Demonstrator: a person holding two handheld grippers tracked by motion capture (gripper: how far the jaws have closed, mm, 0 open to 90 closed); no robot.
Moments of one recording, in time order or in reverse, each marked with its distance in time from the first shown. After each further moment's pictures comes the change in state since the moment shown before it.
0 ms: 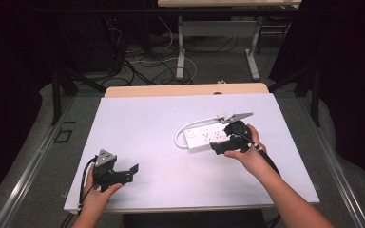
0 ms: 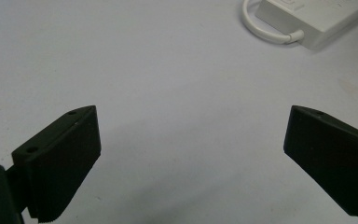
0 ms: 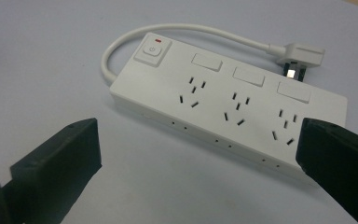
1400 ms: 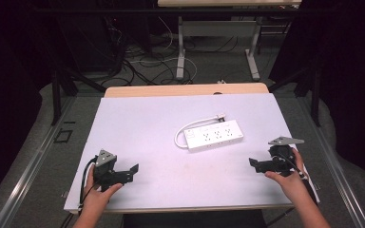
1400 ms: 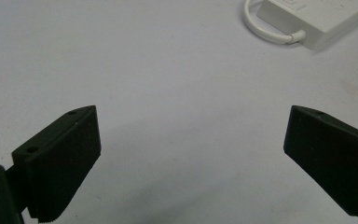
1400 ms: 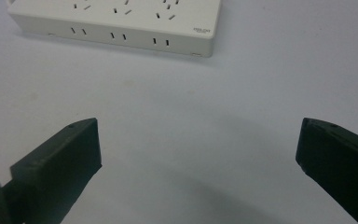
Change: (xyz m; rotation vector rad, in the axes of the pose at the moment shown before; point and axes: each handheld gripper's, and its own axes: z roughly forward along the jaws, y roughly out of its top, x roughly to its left) left arm 0.000 0.000 0.000 0.002 0.004 -0.007; right arm -0.064 -0.112 -0.051 -0.054 -0.114 0.157
